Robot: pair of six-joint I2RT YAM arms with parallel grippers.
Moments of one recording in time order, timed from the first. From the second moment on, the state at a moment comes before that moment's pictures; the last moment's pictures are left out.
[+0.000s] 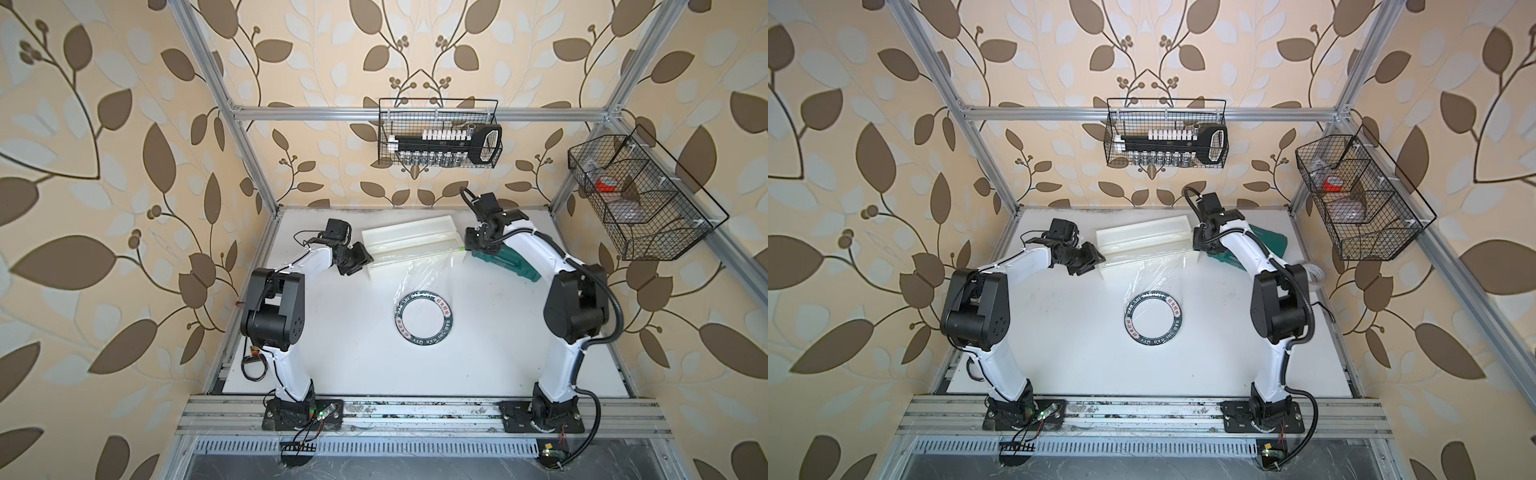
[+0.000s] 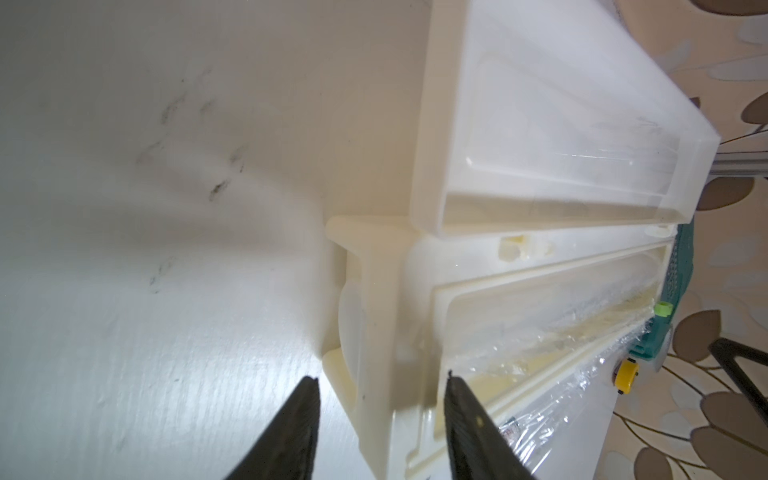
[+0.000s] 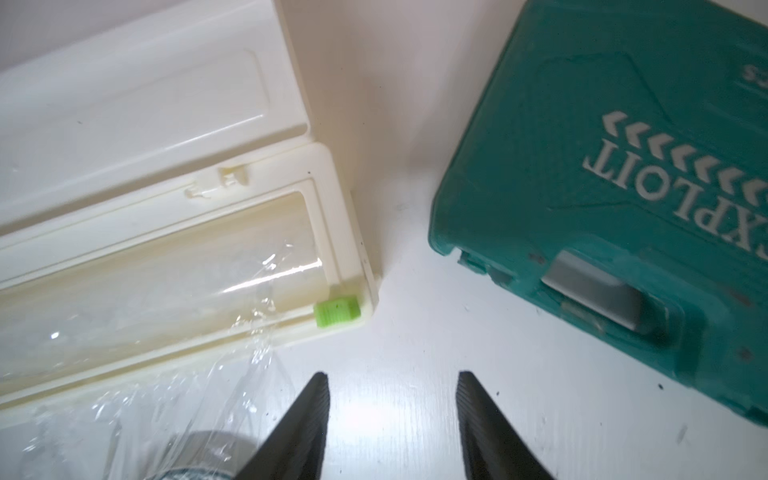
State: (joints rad) left arm -0.14 1.81 1.26 -0.47 0.40 -0.66; right arm 0.25 1.87 1.63 -0.84 0.12 0.38
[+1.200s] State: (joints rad) left arm -0.60 1.55 0.61 -0.01 0.40 -0.94; right arm 0.37 1.52 0.56 -0.08 -0.55 0.84
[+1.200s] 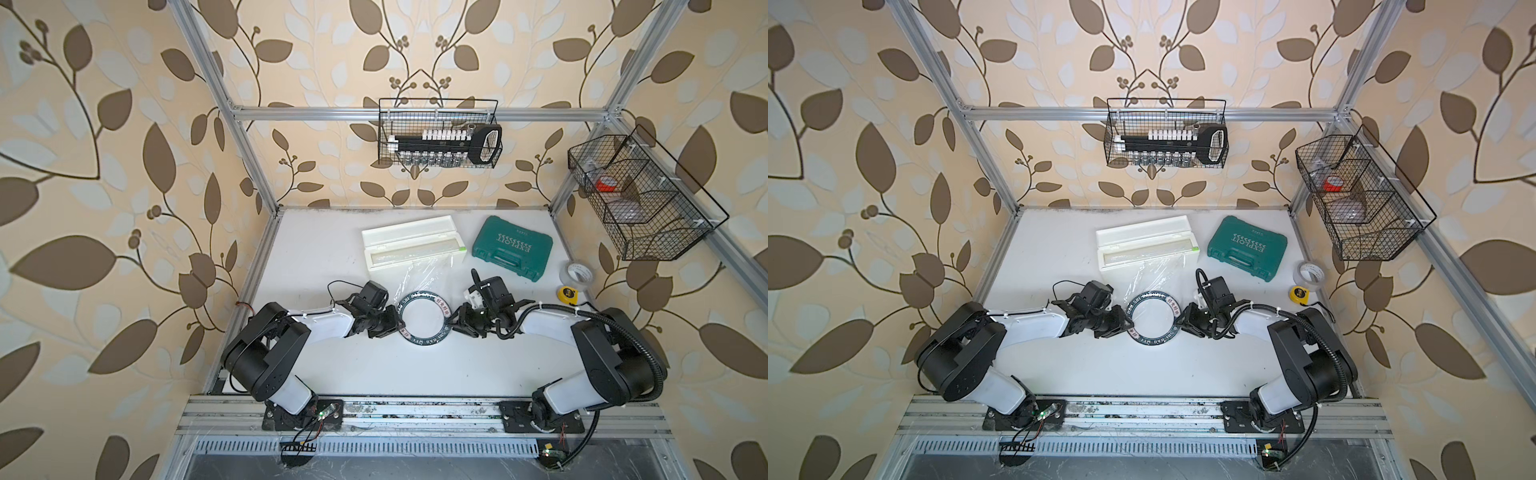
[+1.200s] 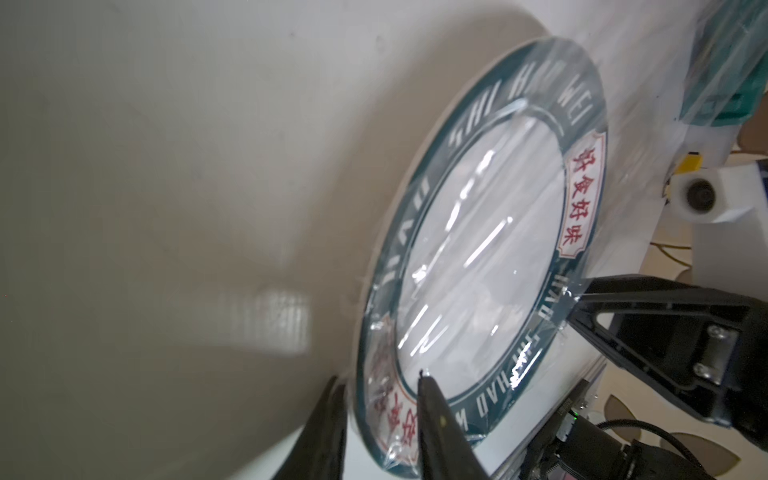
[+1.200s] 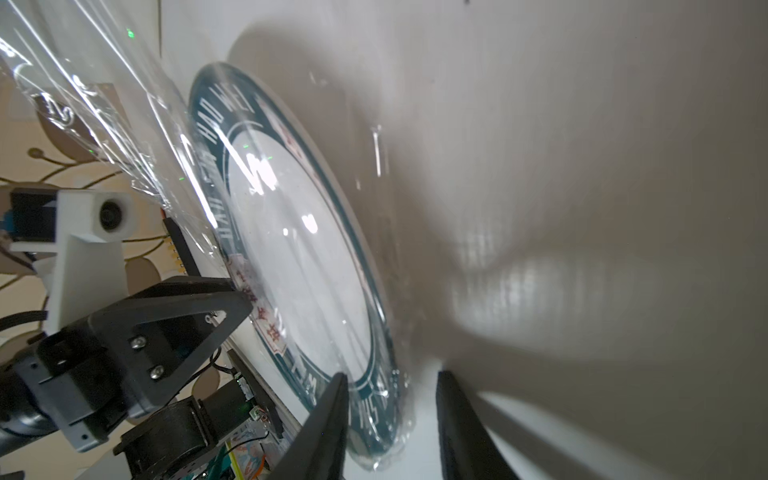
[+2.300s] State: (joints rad) left arm -0.32 1.08 0.85 -0.45 0.44 -0.87; right arm 0.34 1.05 0.52 -0.14 -0.71 0.72
